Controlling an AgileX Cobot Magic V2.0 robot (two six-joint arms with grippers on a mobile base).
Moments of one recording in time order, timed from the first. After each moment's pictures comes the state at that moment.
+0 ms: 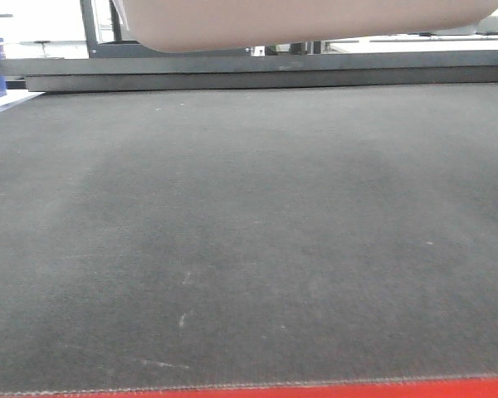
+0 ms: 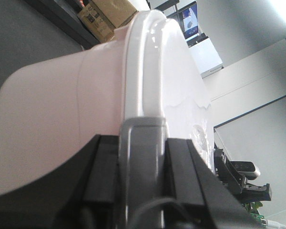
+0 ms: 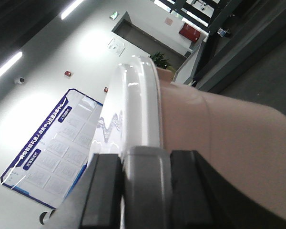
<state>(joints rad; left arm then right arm) -0.07 1.39 -1.12 -1.76 0.97 0.79 -0.25 1.16 -0.93 1.82 0.87 -0.78</state>
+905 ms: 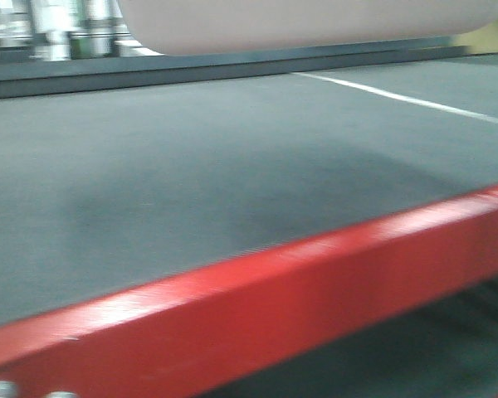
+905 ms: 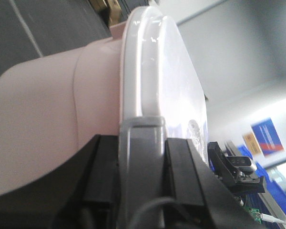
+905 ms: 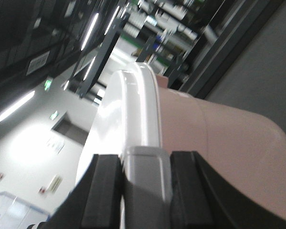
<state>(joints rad) -0.08 1.39 -1.12 -1.76 0.97 0.78 -0.24 1.16 -0.93 1.81 0.81 -0.77</state>
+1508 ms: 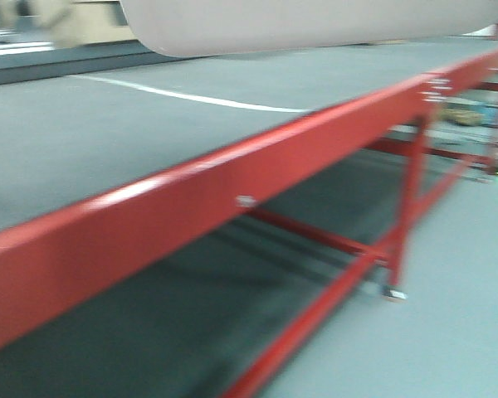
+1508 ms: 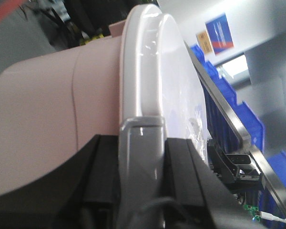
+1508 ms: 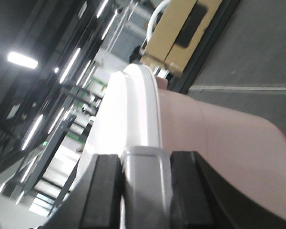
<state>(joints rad) -0.08 1.40 -1.12 -1.76 0.97 0.78 -0.24 1.16 -0.94 1.81 0.79 -0.77</state>
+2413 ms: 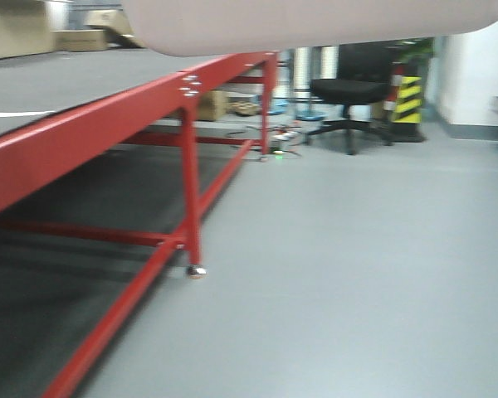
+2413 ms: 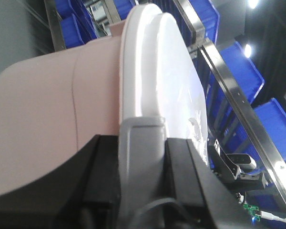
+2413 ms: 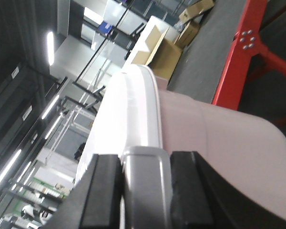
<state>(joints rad) -0.08 1.40 -1.12 -1.76 0.97 0.78 -0.24 1.16 -0.94 1.81 0.79 -0.77</state>
